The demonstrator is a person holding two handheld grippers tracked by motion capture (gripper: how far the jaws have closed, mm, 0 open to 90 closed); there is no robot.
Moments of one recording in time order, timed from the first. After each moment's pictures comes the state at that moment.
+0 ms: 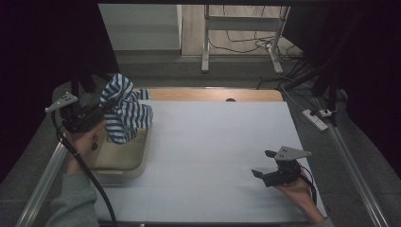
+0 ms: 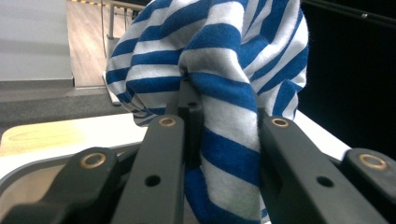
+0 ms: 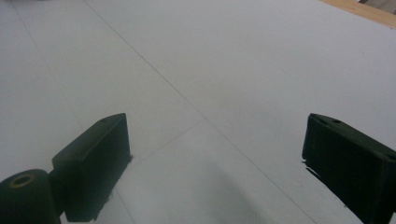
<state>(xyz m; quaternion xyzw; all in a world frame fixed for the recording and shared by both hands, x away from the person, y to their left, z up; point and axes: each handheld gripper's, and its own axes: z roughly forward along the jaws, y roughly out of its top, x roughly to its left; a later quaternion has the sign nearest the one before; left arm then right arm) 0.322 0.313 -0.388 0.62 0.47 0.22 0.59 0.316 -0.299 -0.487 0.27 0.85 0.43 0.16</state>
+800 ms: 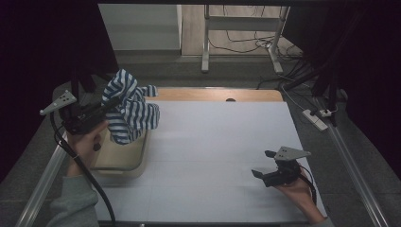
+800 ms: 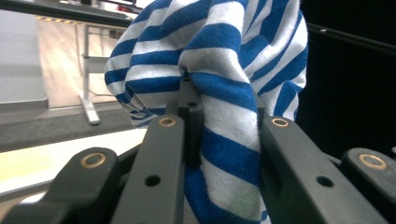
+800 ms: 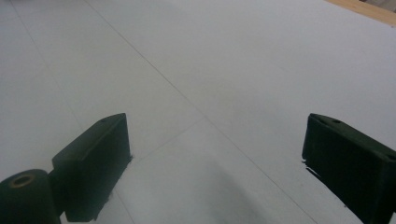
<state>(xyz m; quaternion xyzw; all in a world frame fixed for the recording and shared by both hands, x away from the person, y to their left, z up) 0.305 0.292 -0.366 0.62 0.42 0.21 0.63 0.316 -0.299 -0.488 0.27 0.85 0.43 0.16</state>
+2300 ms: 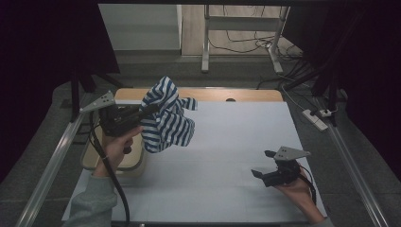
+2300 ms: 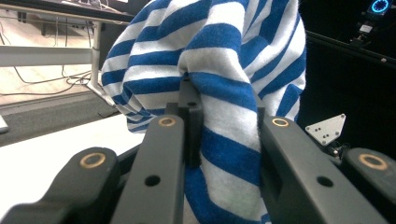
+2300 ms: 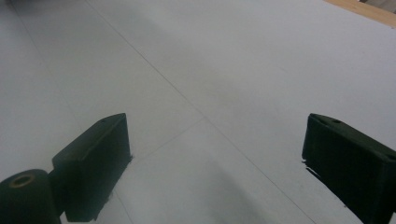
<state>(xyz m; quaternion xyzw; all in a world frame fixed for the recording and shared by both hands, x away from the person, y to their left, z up) 0.316 0.212 -0.365 0.66 0.33 0.12 0.66 0.317 -0.298 -0.488 0.26 0.85 0.43 0.16</state>
